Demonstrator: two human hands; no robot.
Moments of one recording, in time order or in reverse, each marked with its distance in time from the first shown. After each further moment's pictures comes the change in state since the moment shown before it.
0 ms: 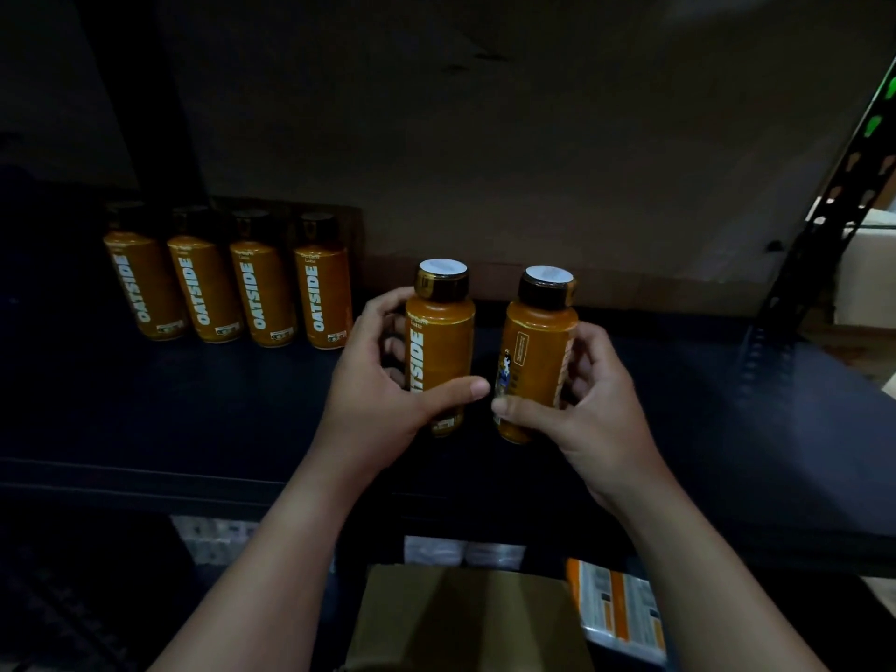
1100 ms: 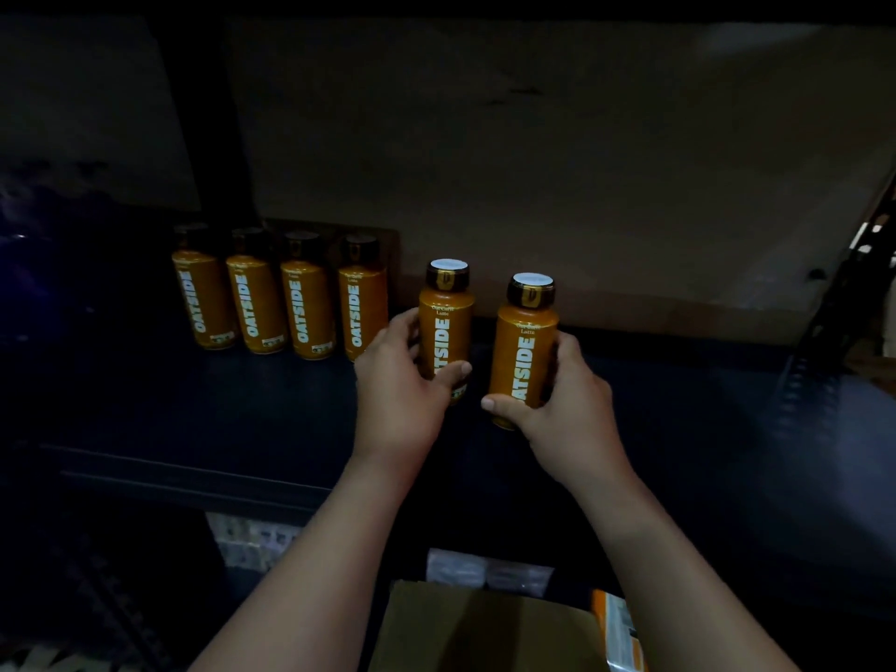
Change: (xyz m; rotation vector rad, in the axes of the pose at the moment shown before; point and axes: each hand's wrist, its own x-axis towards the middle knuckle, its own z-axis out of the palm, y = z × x) left_hand 0.024 -0.016 0.005 0.274 0.294 -0.041; right_hand 0.026 -0.006 0.041 -0.381 0.042 0.051
